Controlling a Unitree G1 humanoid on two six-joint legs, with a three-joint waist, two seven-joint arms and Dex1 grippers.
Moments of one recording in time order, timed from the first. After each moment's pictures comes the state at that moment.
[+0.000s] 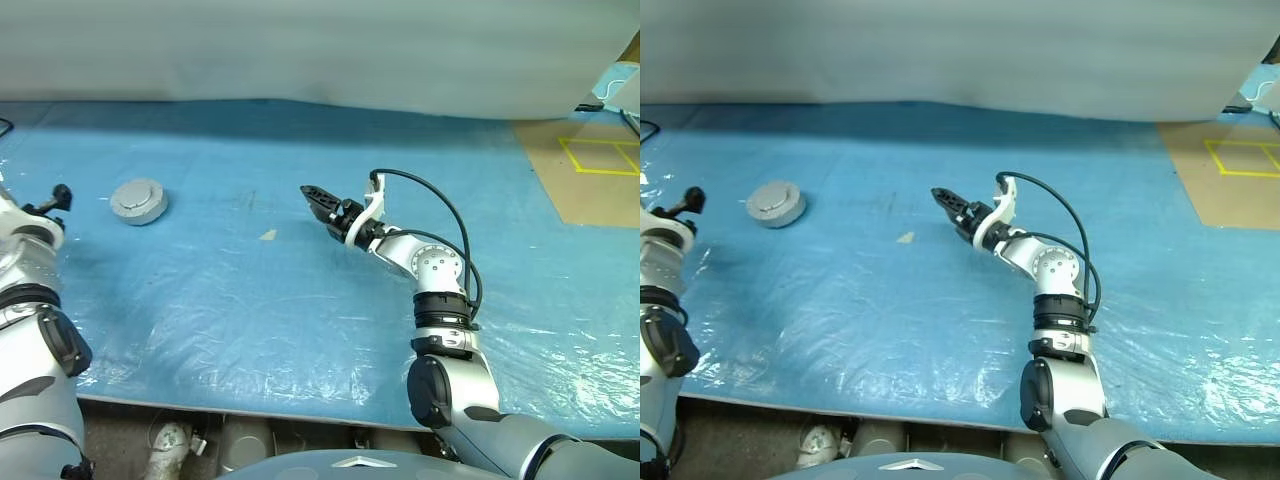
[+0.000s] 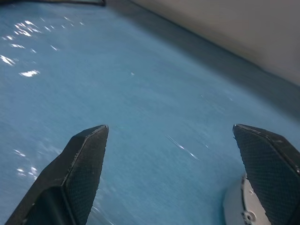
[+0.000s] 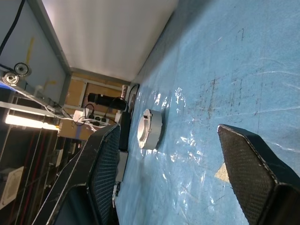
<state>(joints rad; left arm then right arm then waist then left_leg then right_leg) -0.83 0.80 0.60 1.29 -0.42 -0.04 -0.30 -0.69 0.07 -0.35 0.34 0.92 0.96 0.23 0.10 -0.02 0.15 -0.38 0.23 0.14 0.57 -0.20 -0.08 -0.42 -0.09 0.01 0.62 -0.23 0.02</state>
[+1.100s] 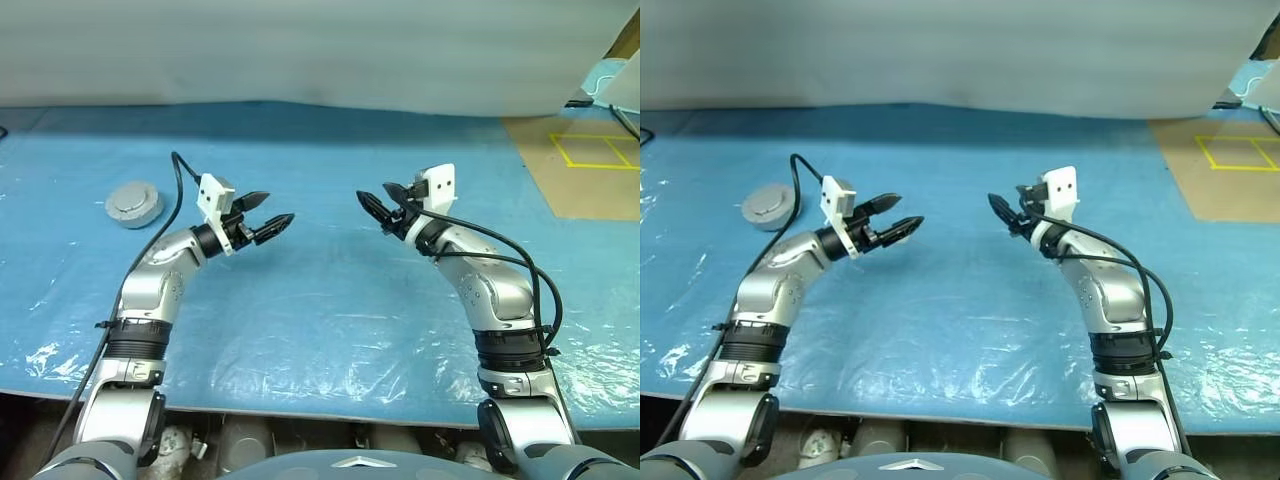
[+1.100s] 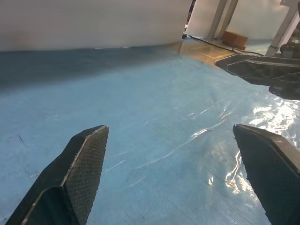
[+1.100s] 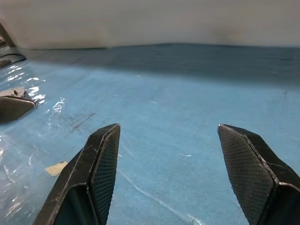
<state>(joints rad) -0.49 0.37 0.05 0.19 -0.44 0.28 -0.85 -0.45 -0.29 -0.05 -0.08 0.40 0.55 0.40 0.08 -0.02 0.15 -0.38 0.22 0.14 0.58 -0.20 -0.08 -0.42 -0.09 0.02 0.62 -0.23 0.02</state>
